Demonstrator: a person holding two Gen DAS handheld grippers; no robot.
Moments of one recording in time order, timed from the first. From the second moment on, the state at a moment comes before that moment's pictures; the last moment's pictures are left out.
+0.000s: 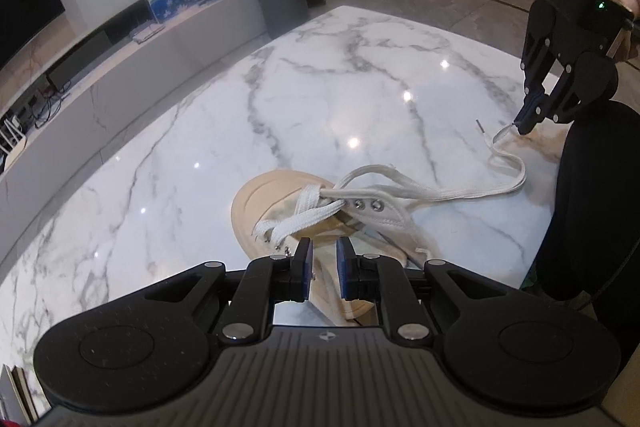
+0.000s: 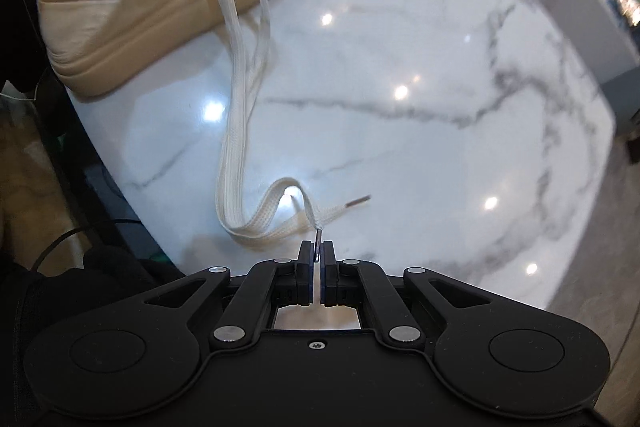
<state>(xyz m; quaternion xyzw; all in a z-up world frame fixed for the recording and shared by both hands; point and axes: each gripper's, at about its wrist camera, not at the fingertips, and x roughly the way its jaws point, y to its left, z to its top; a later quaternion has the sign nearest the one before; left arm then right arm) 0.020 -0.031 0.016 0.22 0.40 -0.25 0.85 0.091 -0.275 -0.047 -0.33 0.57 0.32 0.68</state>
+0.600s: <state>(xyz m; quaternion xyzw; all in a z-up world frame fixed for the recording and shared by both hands) 0.024 -0.017 0.013 0.20 0.40 -0.26 0.86 0.135 -0.292 -0.045 -0.24 0.59 0.22 0.74</state>
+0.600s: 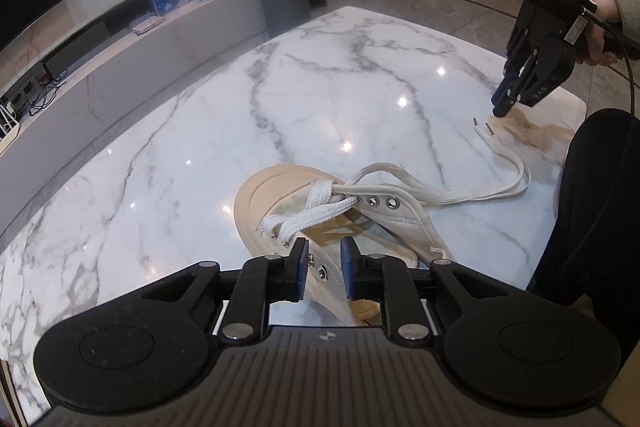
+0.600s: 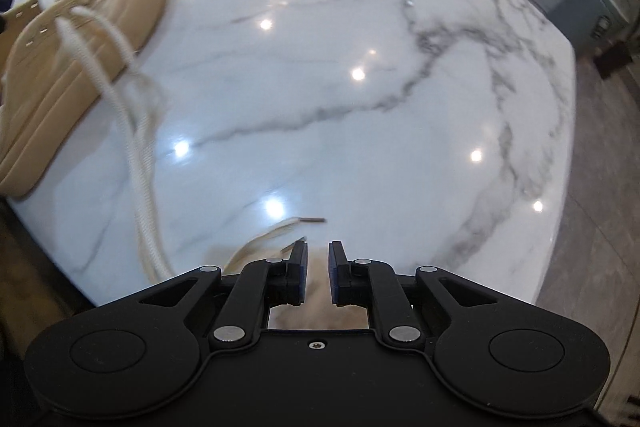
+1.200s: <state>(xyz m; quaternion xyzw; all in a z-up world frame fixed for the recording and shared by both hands) 0.024 -0.021 0.015 0.21 0.40 -0.26 0.85 0.133 -0.273 -0.053 -0.20 0.61 0.23 0.73</state>
